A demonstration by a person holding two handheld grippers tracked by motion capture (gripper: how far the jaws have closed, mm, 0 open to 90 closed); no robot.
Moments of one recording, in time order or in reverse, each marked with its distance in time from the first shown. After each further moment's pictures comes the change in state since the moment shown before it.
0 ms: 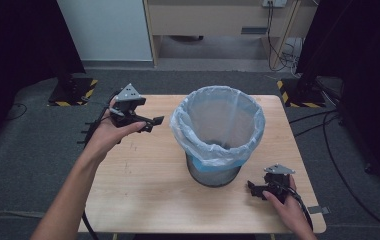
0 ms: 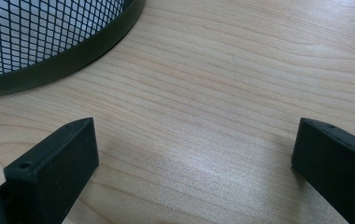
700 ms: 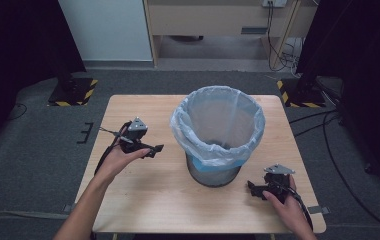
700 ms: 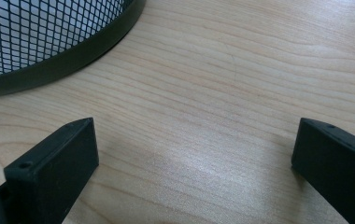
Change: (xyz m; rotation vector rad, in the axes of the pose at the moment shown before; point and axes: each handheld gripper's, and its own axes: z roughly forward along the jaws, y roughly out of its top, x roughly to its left) left arm -0.002 -0.107 0.056 0.176 0.015 -0.089; right arm 0.000 0.000 0.000 0.000 0.000 0.000
